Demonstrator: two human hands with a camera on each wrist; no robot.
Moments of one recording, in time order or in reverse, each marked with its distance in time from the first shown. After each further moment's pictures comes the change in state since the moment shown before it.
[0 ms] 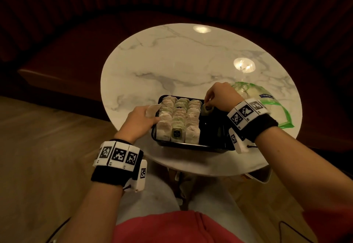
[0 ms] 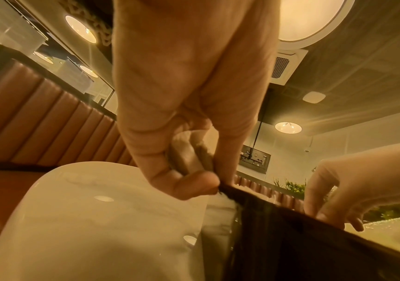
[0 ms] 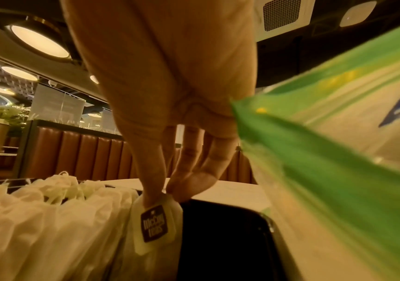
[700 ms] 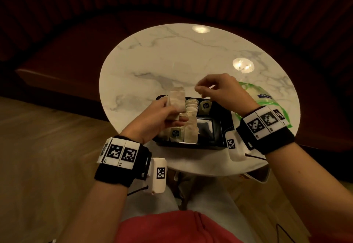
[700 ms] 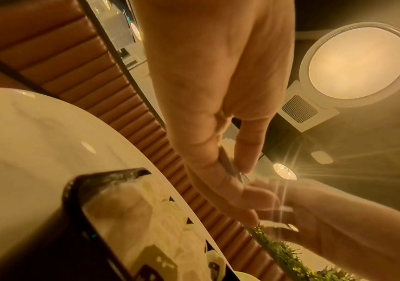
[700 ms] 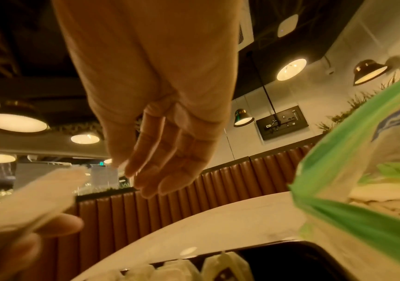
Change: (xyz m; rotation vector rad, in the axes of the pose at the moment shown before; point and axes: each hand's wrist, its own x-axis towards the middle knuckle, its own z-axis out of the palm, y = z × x) left_hand -0.011 0.050 0.022 -0.670 -0.311 -0.063; right_hand -0.039 -0.017 -0.024 0.494 0.164 -0.237
